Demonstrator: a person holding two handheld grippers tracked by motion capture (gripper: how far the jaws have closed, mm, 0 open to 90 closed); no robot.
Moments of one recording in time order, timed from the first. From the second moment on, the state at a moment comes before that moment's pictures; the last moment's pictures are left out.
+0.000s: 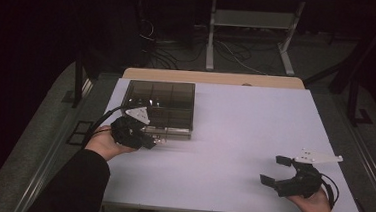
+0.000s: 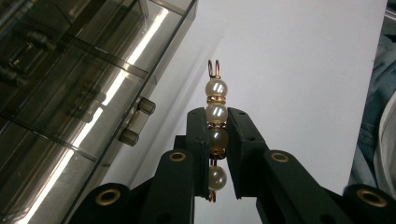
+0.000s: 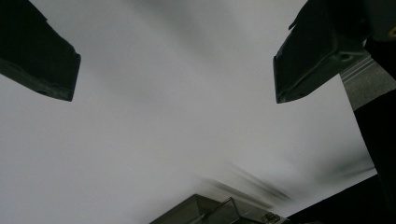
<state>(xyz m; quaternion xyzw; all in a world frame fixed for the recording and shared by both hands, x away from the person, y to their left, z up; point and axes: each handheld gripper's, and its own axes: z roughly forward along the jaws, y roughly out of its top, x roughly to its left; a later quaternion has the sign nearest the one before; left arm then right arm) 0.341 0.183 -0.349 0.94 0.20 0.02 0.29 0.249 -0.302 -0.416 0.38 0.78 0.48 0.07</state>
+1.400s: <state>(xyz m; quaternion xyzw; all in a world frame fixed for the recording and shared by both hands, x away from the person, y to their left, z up) 0.371 0.171 -0.316 0.93 0.21 0.04 0.31 0.249 -0.302 -0.416 0.38 0.79 0.48 0.07</state>
